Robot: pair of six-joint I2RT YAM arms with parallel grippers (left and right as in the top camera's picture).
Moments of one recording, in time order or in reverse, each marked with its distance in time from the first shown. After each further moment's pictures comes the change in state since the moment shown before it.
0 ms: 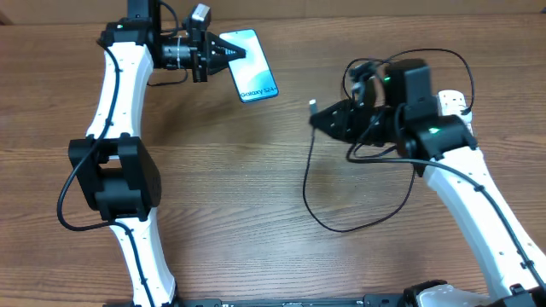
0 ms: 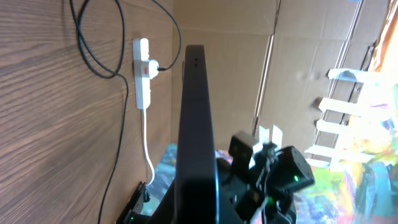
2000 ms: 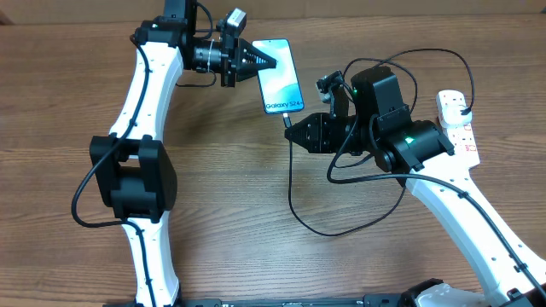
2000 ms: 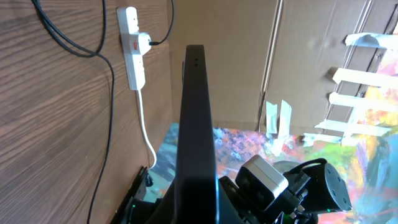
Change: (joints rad) left arm -0.126 0.000 0.000 0.003 0.000 0.027; right arm 0.128 0.000 0.000 0.029 0.034 -0.007
